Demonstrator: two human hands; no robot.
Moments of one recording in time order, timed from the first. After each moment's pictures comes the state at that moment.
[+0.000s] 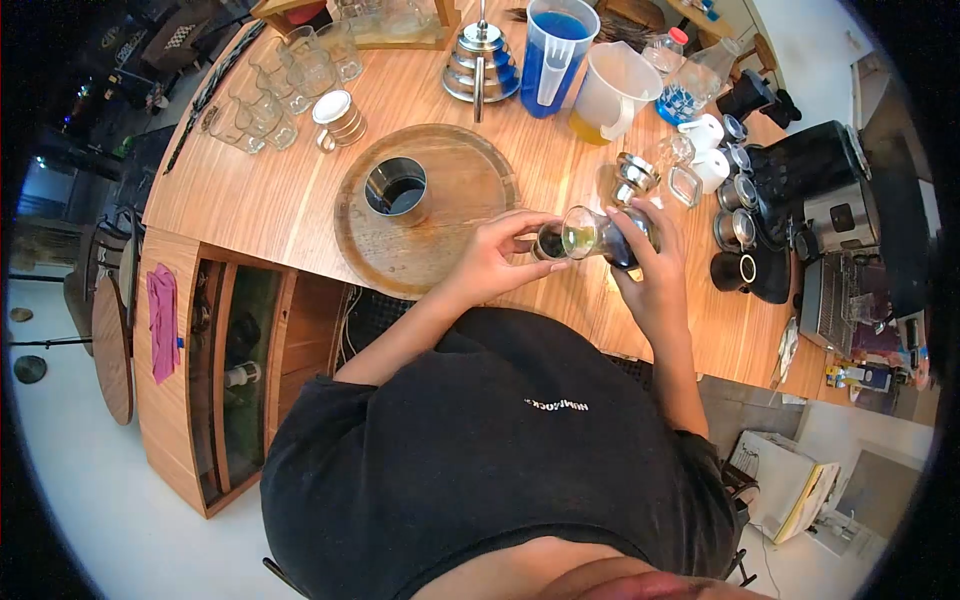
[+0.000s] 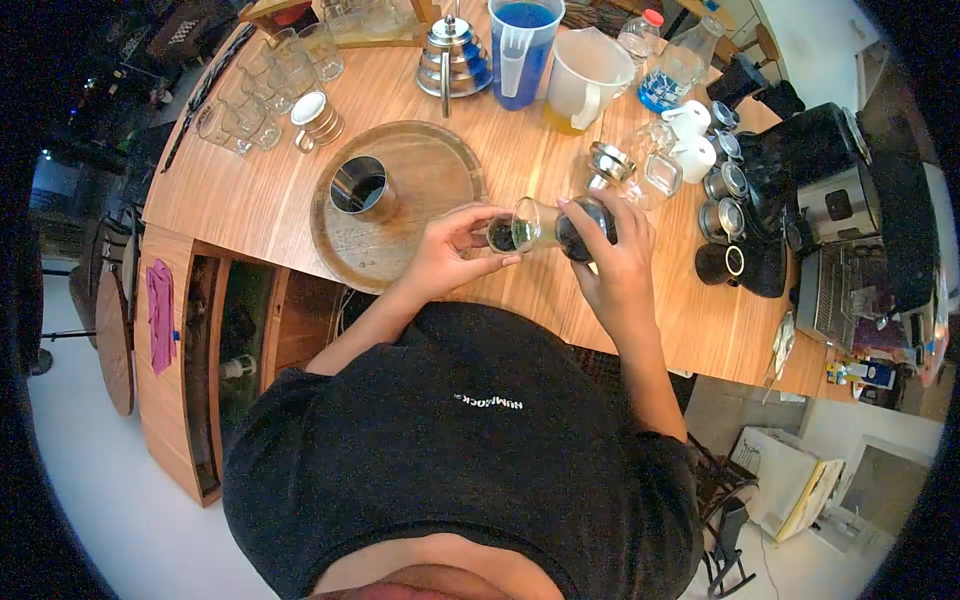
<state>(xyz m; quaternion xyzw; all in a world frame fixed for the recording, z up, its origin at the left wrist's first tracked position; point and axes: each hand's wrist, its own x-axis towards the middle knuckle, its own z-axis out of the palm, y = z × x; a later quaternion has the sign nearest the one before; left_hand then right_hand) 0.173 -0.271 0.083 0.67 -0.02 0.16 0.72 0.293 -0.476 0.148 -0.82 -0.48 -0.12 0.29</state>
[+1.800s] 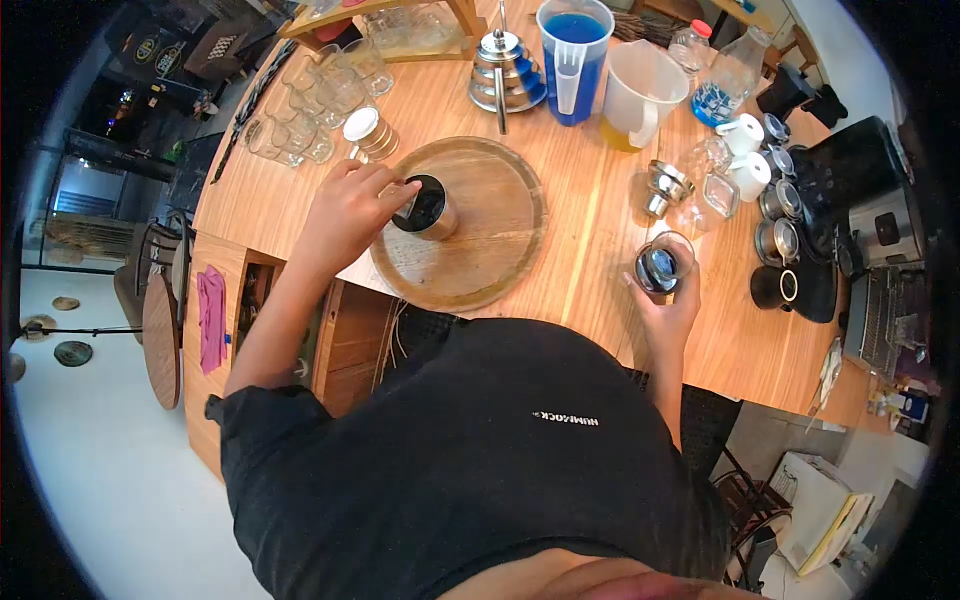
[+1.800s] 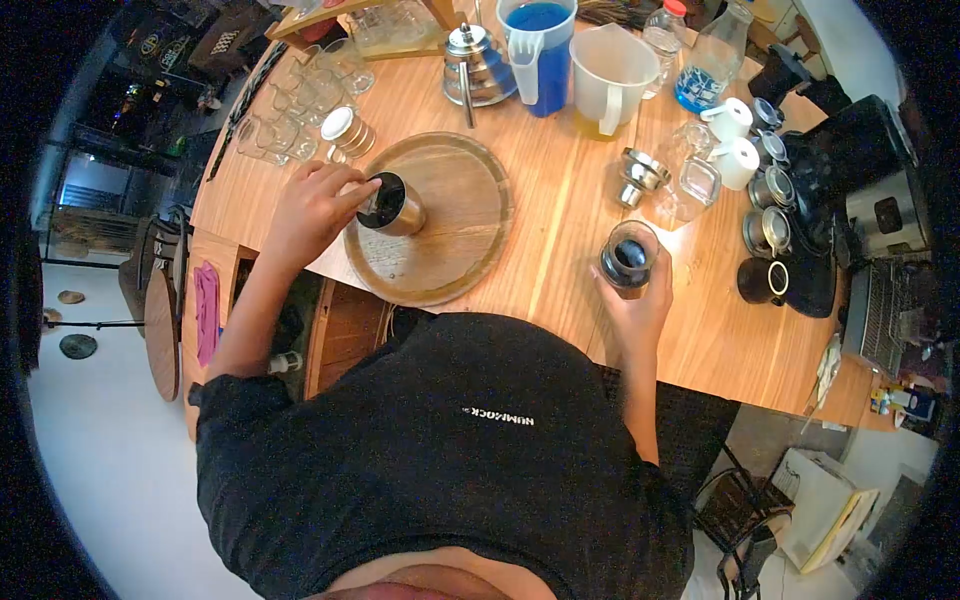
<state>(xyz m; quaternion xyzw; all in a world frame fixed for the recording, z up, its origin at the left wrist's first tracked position) 0.113 -0.116 0.195 0.99 -0.04 0.12 -0.07 0.302 -0.491 0.046 -0.78 -0.28 -0.07 0.55</state>
